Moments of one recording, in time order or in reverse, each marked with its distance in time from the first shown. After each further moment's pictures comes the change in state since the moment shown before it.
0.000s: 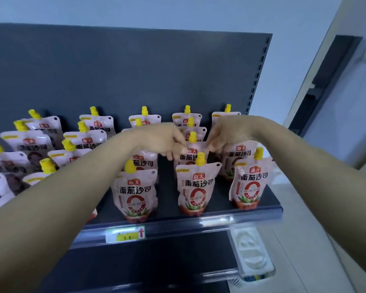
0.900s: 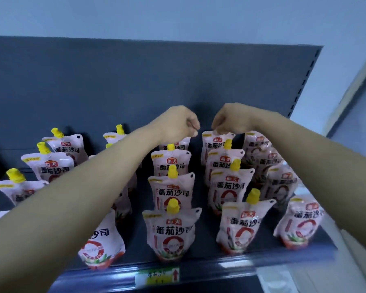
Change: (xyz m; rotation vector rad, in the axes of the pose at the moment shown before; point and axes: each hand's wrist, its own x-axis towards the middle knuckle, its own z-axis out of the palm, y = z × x) left_hand 0.034 -0.068 -0.078 -0.048 0.431 0.046; right_hand 0.102 -0.060 -0.046 -0.201 0.290 -0.027
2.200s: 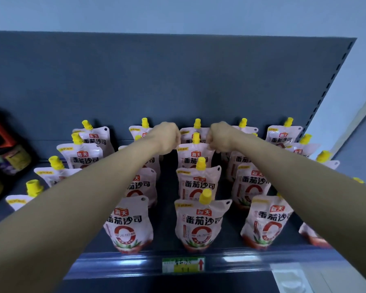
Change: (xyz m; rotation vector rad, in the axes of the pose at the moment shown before) left_hand -0.034 -0.083 -0.002 0.308 -0.059 -0.218; right_hand 0.029 -0.066 0.071 -0.030 -0.052 0.029
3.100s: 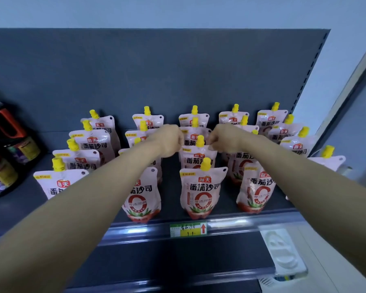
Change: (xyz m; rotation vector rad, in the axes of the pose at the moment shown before) left_hand -0.075 0.019 0.008 -0.043 -0.051 0.076; right_hand -0.083 -0.013 0.016 0.033 -0.041 -0.029
